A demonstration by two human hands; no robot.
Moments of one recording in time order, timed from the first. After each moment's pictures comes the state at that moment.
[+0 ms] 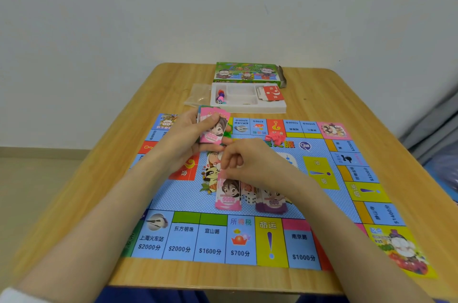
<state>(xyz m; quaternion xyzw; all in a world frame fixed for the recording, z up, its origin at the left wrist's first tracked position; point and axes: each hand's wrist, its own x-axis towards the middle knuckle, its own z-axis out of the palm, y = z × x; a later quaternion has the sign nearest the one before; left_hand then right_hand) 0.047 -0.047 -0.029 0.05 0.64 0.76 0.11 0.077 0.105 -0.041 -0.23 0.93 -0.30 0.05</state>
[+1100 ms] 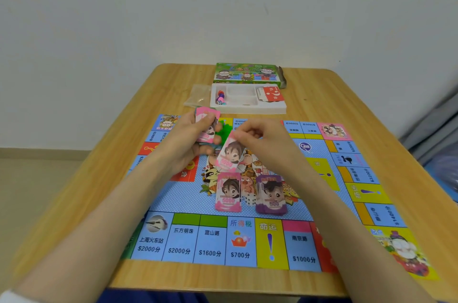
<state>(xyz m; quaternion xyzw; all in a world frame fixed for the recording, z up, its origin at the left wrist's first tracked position) 0.042 -0.047 -0.035 0.06 0.63 0.76 0.11 0.072 0.114 -0.025 -0.11 0.86 -0.50 -0.05</state>
